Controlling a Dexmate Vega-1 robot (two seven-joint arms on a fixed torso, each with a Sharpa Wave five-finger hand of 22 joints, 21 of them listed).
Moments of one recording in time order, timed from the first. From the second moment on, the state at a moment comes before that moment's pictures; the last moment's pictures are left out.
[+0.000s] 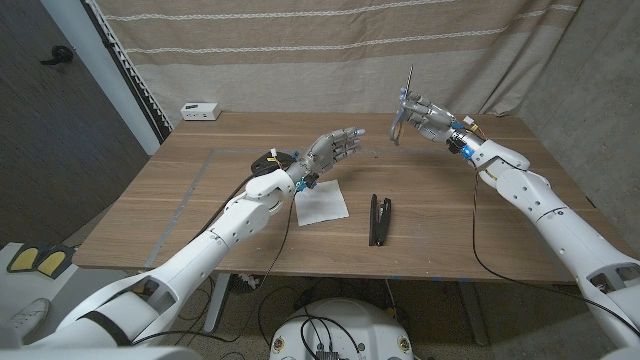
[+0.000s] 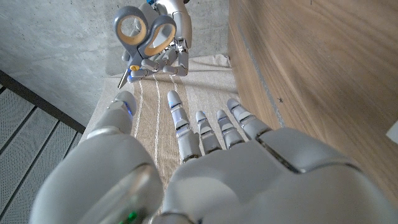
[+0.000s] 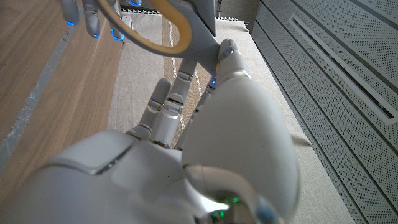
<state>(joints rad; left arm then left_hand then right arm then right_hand) 0.72 0.41 0.58 -1.42 -0.72 -0.09 -0.32 0.55 -0.17 0.56 -0.17 0.23 0.71 -0.12 0.27 0.21 0.29 -0.13 0.19 0.20 0.18 -0.04 0.17 0.18 0.27 -0.04 0.20 0.18 -0.71 -0.61 -0.26 -1.36 1.07 0.00 0.65 1.39 0.12 0.02 -0.11 0.29 0.91 -0.16 0.21 0.32 1.02 -0.18 0.24 0.34 1.01 -0.05 0.37 0.56 0.04 -0.04 1.53 0.18</state>
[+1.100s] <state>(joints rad) 0.70 0.36 0.59 -1.39 -0.76 -0.05 -0.35 0.65 -0.19 0.55 -0.19 0.23 0.73 -0.11 0.27 0.22 0.30 -0.16 0.20 0.20 0.18 -0.04 0.18 0.18 0.27 -0.04 0.20 0.18 -0.69 -0.59 -0.28 -1.34 1.06 -0.02 0.68 1.39 0.12 0.02 -0.11 0.29 0.91 -0.16 0.21 0.32 1.02 -0.18 0.24 0.34 1.02 -0.05 0.37 0.55 0.00 -0.03 1.50 0.17</state>
